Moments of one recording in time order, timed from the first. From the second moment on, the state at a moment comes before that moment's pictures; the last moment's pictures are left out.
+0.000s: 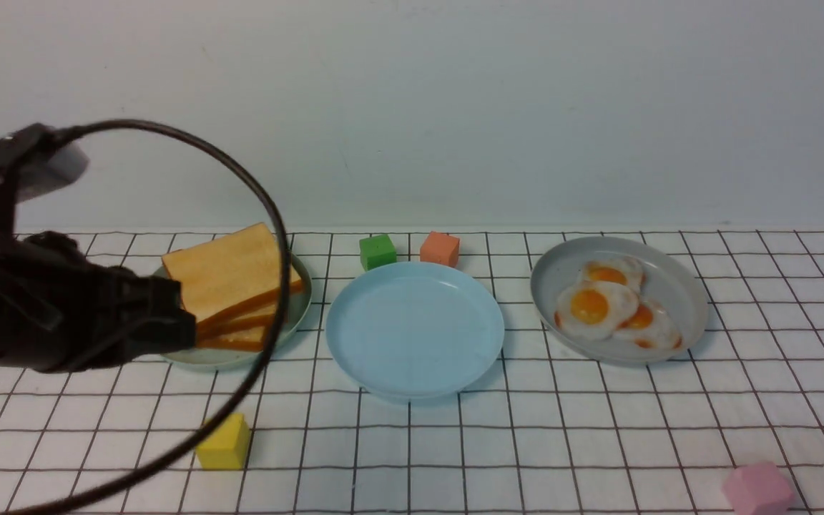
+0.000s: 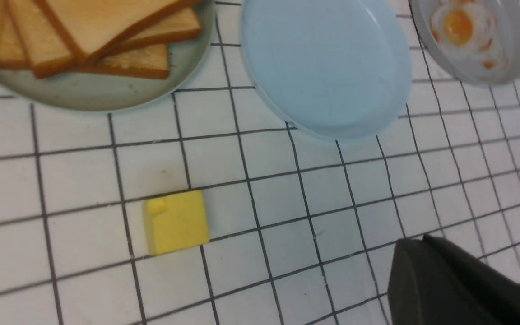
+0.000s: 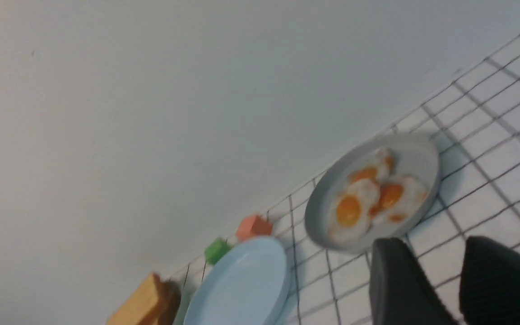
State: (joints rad) right arm 0.04 0.01 -0.09 0.41 0.27 0.31; left arm -0.14 1.17 -0.87 -0.62 0.70 0.35
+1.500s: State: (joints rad) right arm 0.43 0.57 -0.94 0.20 1.16 -0.21; left arm -0.24 2.04 -1.51 0.14 0.69 0.30
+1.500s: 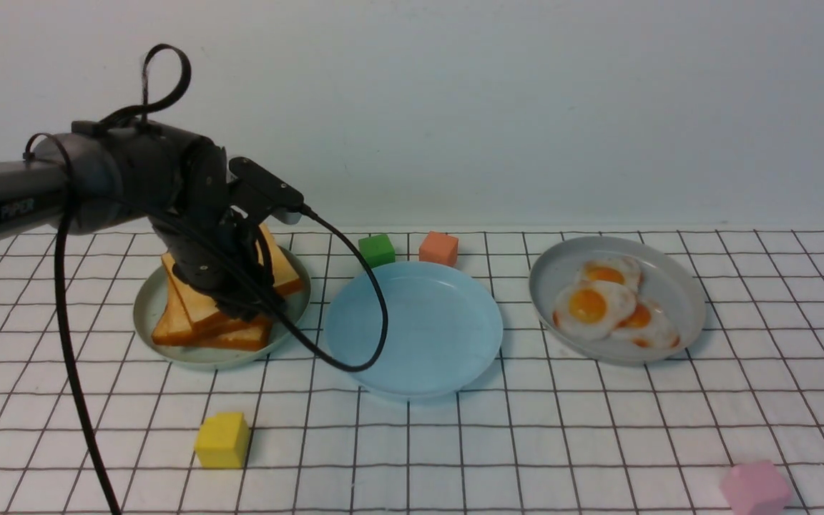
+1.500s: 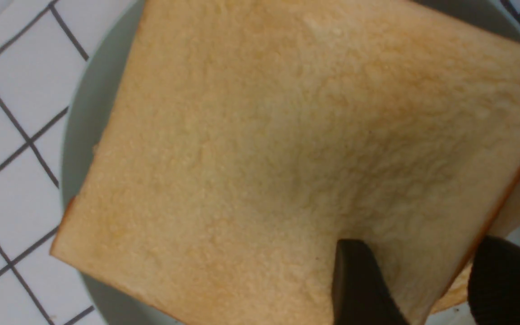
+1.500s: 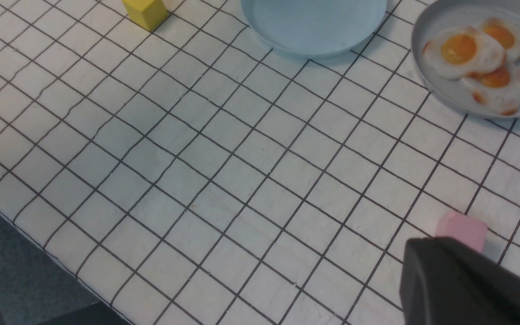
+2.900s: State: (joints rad) right arm 0.43 0.57 -0.94 0.17 1.16 -0.21; left arm -0.63 2.06 -1.51 0.19 0.60 0.26
